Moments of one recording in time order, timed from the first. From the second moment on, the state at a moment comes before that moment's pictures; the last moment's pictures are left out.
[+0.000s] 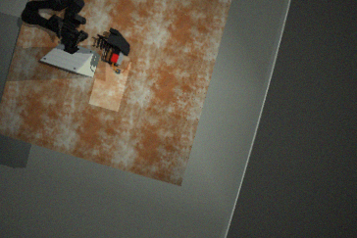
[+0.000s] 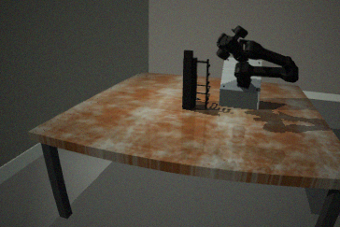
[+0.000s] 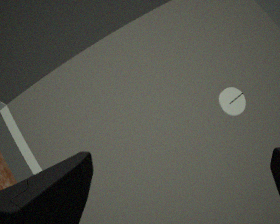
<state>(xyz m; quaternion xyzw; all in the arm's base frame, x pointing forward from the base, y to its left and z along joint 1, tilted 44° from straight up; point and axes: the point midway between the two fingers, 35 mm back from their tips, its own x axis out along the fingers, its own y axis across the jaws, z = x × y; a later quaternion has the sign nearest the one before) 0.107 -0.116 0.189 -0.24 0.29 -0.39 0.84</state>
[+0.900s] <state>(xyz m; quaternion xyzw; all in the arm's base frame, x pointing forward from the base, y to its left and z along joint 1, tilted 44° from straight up) 0.216 -0.108 0.160 0.10 0.45 -0.34 0.82</state>
